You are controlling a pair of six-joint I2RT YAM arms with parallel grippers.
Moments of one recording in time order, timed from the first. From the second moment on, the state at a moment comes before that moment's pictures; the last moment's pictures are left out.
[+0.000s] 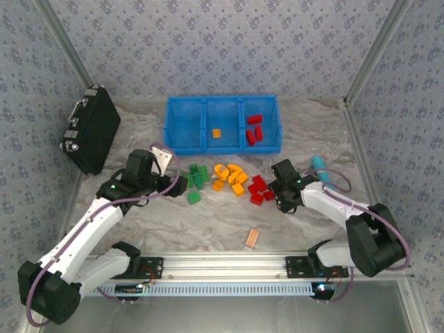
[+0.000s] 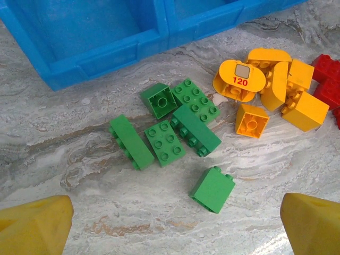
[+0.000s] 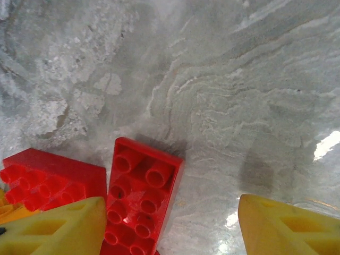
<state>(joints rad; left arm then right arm) -0.45 0.94 0.78 -0.60 0.09 -0.06 0.46 1.32 0.65 -0.52 0.07 1.44</state>
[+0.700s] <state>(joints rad) -0.45 1.05 1.24 -0.82 0.05 0.04 0.44 1.46 0.72 -0.53 0.03 1.39</state>
